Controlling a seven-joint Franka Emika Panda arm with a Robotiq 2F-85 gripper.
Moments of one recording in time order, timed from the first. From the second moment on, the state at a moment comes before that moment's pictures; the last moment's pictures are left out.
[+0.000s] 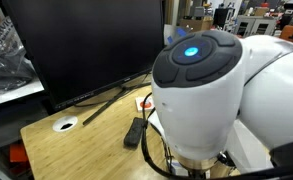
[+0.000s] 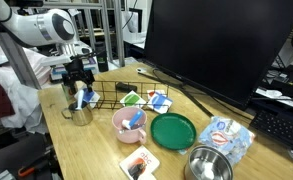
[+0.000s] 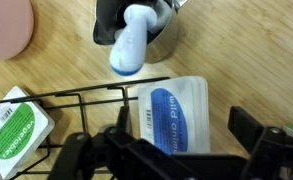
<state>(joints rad) 0.44 0.31 0.30 -2.18 -0.39 2.19 0.32</state>
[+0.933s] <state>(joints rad) 0.44 0.38 0.25 -2.15 -0.39 2.21 0.33</state>
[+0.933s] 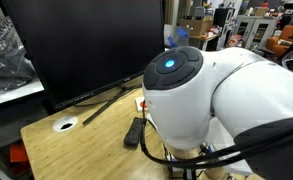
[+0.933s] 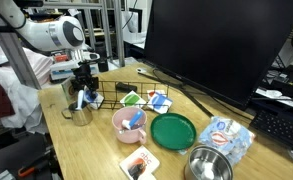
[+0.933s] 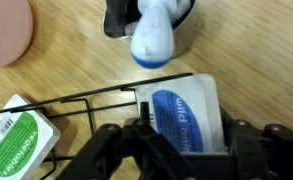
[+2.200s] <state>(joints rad) 0.40 0.31 0.20 -2.16 -0.36 2.21 0.34</state>
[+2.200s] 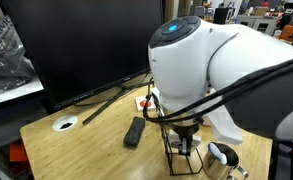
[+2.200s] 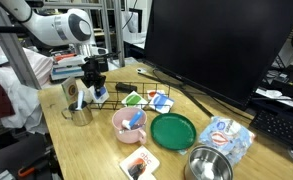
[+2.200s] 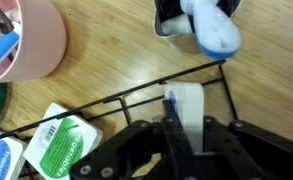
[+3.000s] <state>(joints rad) 0.32 0.18 0.19 -2.20 -0.19 2.24 0.31</state>
